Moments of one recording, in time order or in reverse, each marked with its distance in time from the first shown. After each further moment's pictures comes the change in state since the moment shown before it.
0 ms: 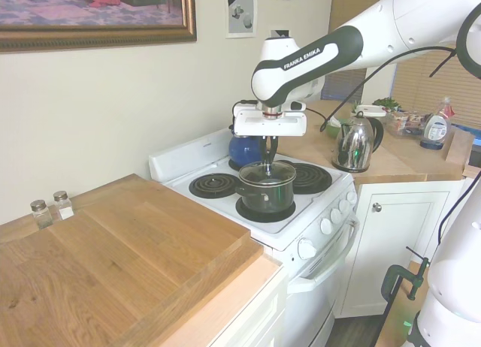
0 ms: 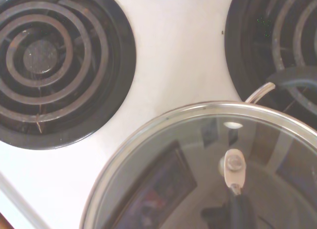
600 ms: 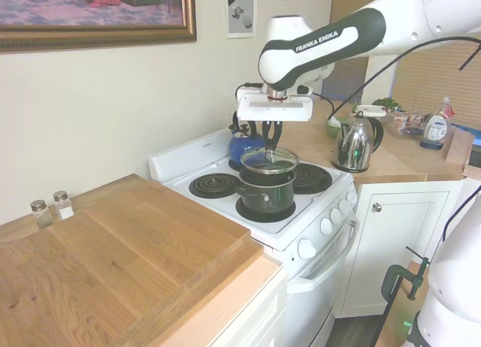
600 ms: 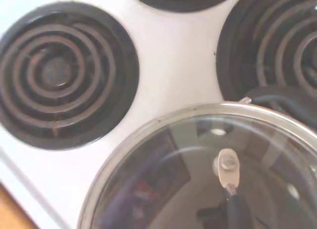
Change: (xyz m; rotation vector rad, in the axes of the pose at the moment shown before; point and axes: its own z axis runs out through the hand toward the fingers) arm -0.015 0.016 -0.061 0.055 0.038 -0.043
